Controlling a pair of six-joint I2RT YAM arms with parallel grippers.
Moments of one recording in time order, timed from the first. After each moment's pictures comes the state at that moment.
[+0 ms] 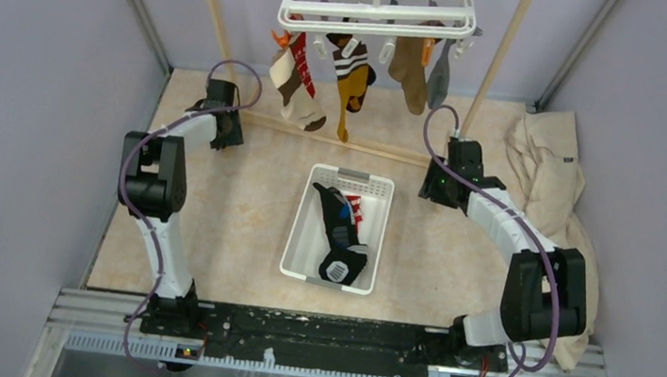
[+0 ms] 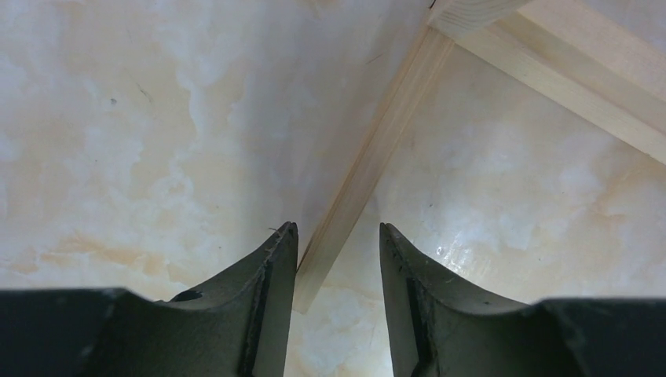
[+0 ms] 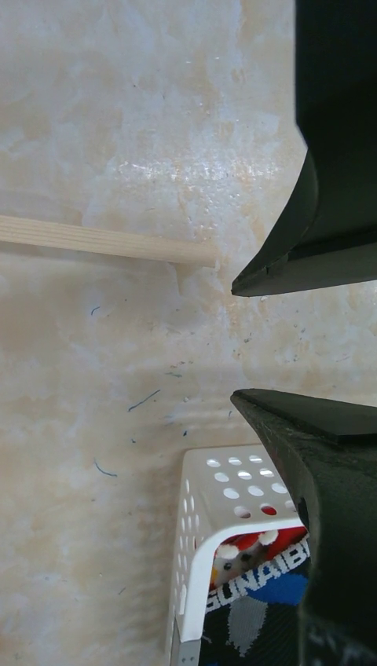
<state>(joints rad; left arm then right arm) -0.05 2.02 1.41 -0.31 -0.22 -0.28 0.20 1.43 0.93 -0.38 0.01 0.38</state>
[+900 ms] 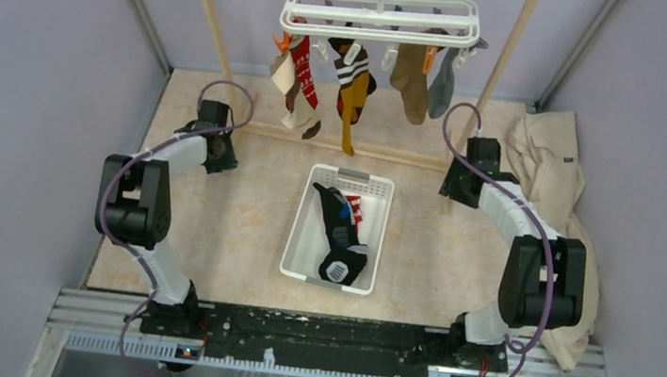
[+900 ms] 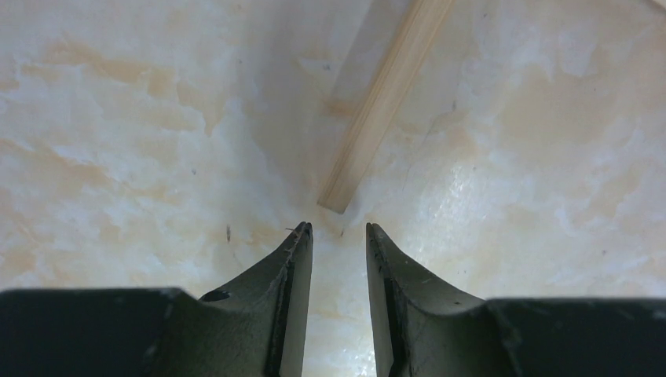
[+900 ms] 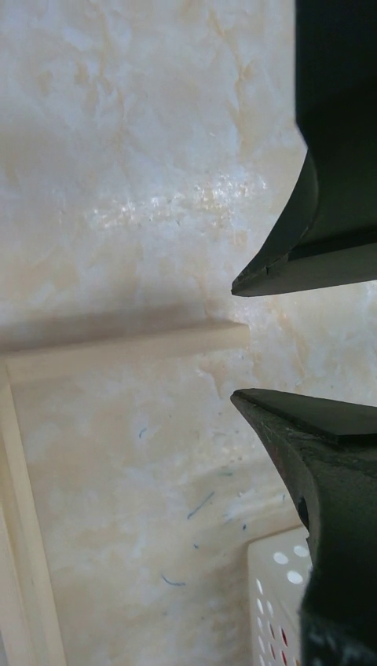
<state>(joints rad) -0.06 1.78 1.13 -0.35 -0.20 -0.35 0.08 1.49 0.97 -0.41 0.08 0.34</state>
